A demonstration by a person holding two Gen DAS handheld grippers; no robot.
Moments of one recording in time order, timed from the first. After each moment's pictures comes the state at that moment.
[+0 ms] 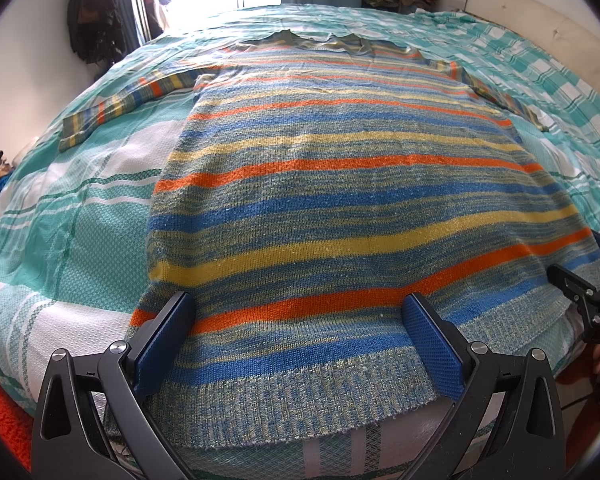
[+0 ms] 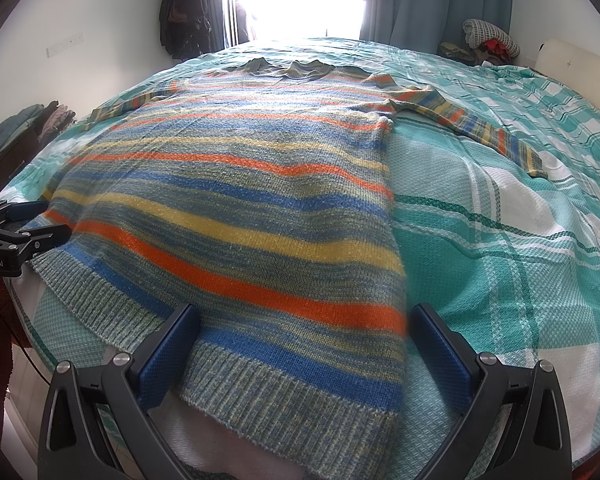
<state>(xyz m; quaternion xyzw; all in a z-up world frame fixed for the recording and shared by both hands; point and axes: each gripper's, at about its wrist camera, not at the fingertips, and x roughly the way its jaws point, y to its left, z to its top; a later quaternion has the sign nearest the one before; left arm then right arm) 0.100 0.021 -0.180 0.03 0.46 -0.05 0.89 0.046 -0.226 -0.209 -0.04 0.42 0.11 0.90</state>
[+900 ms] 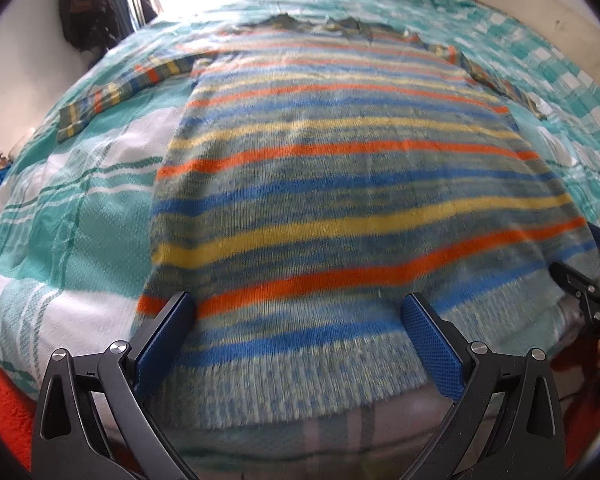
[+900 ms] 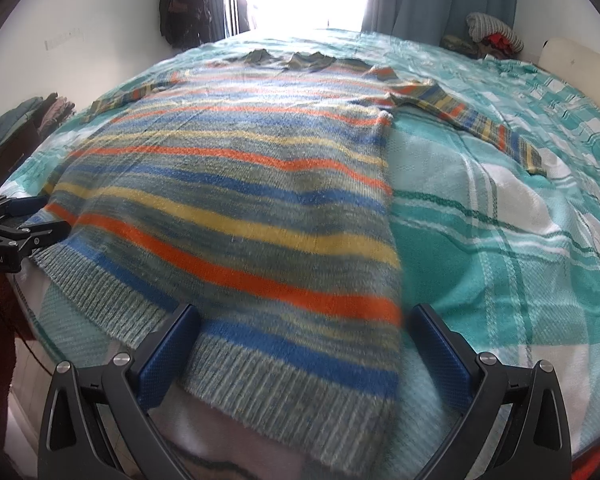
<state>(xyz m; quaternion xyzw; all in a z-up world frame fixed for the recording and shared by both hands) 0.098 0.022 -0.173 0.03 0.51 -0.06 0.86 0.045 -0.230 -0.199 -0.05 0.45 0.11 0.89</state>
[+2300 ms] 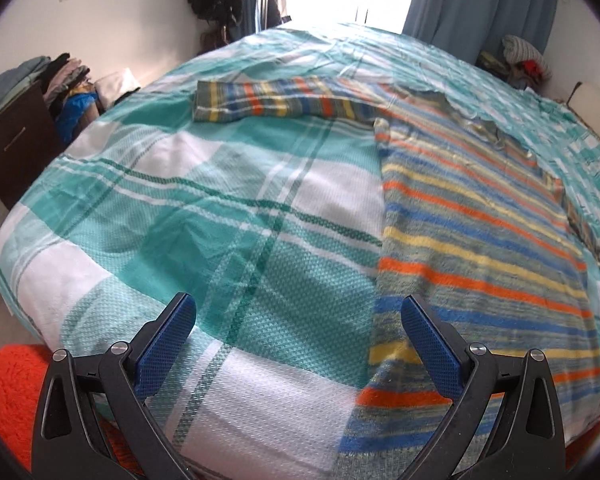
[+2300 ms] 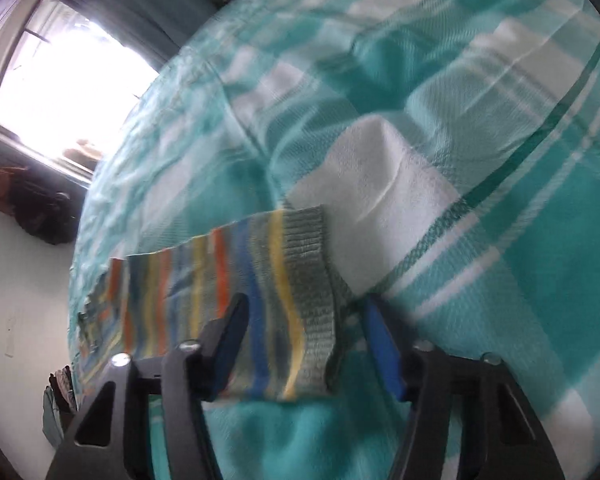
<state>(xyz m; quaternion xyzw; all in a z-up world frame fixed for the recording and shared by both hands) 0.123 0.135 -0.151 -0.10 0.45 0.11 0.88 0.314 -0.564 -0.213 0.35 0.48 -0.06 0.80</state>
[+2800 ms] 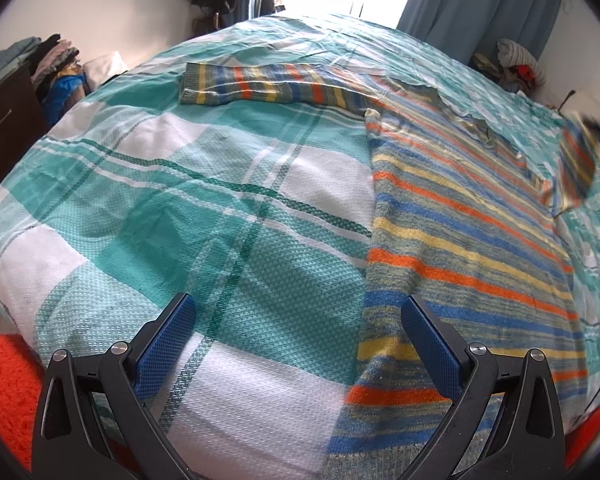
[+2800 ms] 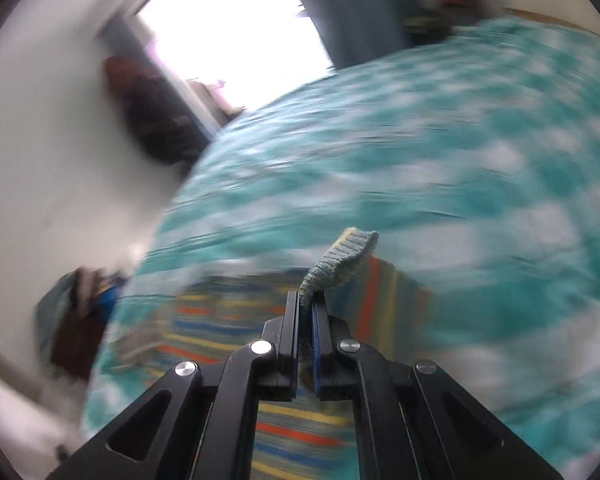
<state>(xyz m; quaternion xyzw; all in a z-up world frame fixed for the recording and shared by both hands) 0.121 0.138 -0.156 -0.14 0.46 0.08 0.88 0.386 -0.308 -0.030 0.20 0.39 0.20 0.88</state>
